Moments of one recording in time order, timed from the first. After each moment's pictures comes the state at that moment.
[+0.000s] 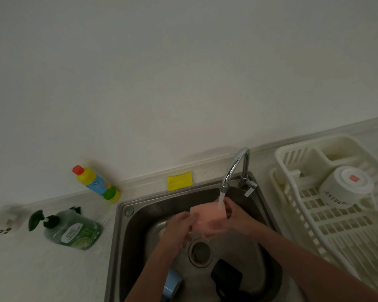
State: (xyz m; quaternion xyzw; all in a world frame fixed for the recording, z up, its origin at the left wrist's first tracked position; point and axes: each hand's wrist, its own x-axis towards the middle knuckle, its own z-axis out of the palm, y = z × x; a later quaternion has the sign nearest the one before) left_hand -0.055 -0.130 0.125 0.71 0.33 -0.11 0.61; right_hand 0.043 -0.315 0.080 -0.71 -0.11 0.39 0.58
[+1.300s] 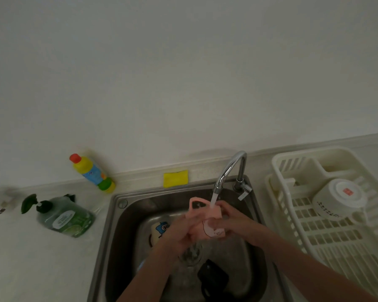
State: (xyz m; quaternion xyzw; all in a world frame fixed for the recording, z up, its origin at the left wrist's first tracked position) left_hand -0.049 -0.159 0.119 0.53 0.32 -0.14 0.77; right_hand 0.051 -0.336 0.096 -0.65 -0.08 0.48 0.59
